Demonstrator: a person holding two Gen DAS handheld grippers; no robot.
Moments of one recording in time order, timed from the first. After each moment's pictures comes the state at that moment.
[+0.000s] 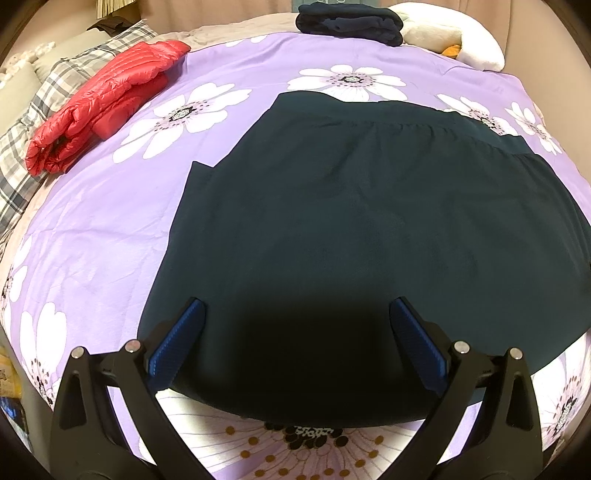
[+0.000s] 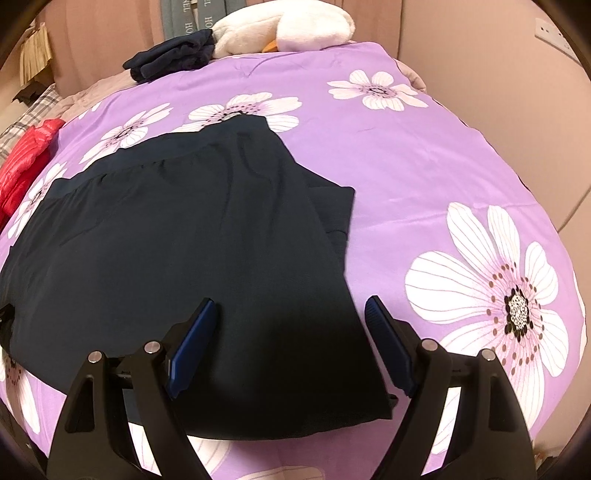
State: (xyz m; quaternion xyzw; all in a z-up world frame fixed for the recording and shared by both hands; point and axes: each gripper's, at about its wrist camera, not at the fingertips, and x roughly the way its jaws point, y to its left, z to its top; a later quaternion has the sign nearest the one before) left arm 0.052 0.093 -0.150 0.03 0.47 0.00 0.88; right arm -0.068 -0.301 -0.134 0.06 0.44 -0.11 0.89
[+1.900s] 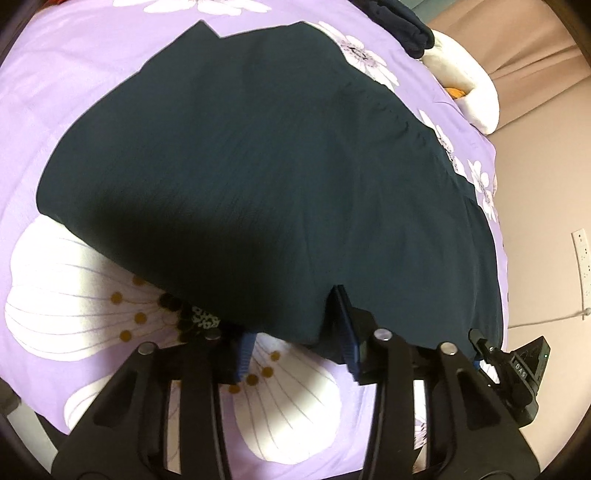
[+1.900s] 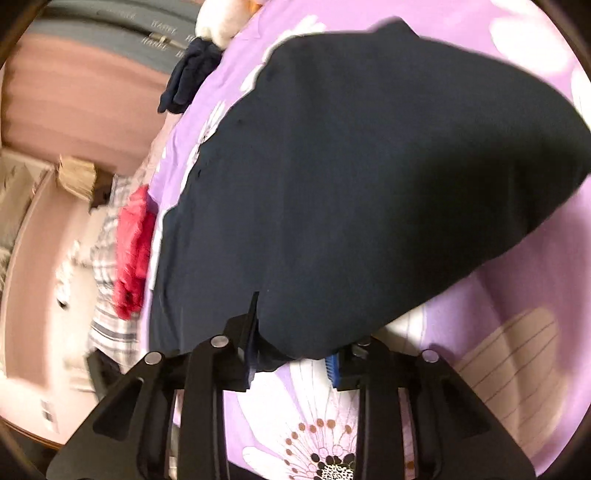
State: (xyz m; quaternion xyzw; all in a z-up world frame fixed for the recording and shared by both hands) left arm 0.013 0.126 -0.176 -0.25 0.54 -0.09 0.80; right arm -0.101 -0.279 -0.184 0.43 0.44 0.08 0.78
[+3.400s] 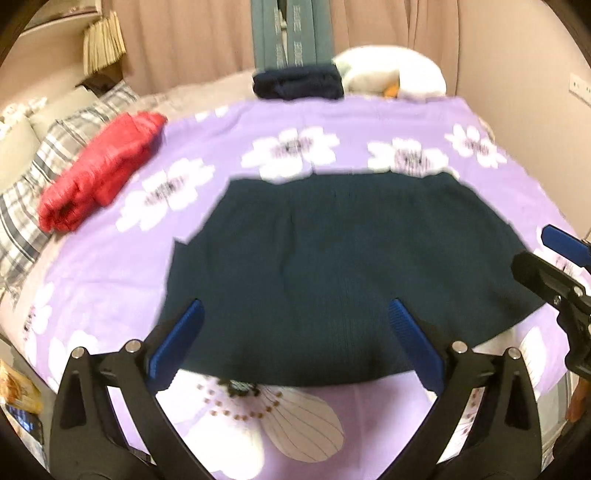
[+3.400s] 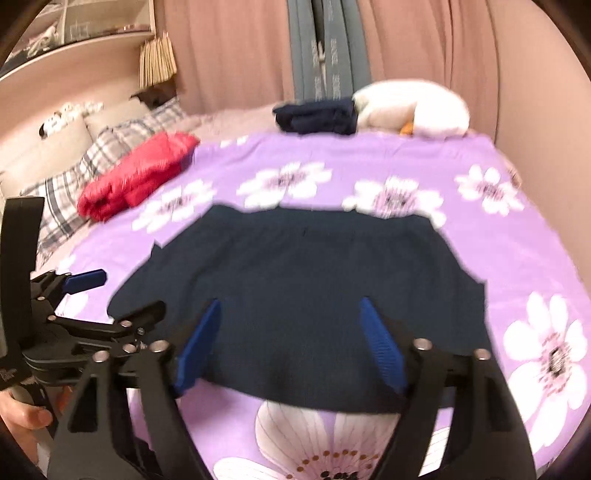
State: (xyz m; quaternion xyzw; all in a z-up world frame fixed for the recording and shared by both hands) left arm -0.023 0.027 -0.038 0.06 0.38 -0.05 0.92; right arm -0.121 -0.150 -0.025 0.02 0.32 0.09 0.94
